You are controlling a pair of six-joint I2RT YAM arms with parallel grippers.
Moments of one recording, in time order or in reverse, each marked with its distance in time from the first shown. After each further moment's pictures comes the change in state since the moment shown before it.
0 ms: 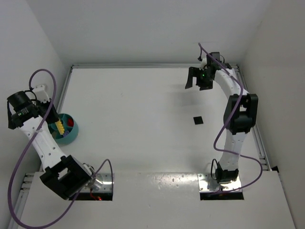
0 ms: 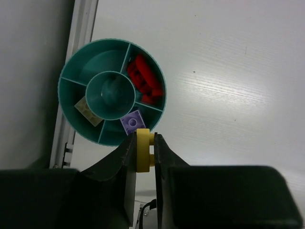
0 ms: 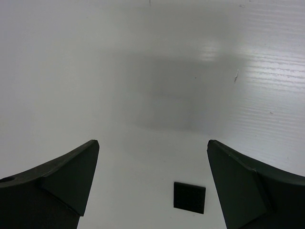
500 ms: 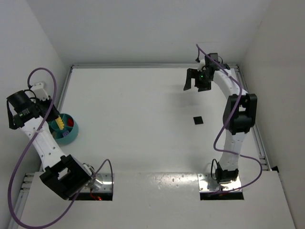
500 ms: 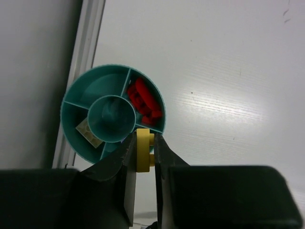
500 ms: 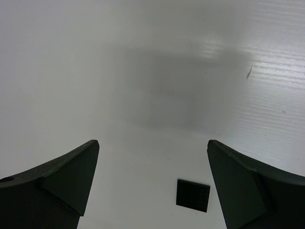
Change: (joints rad) left arm 0.001 -0.003 -0.064 0.130 0.048 -0.031; right arm 0.012 0.000 -0.006 -0.013 -0.023 -0.017
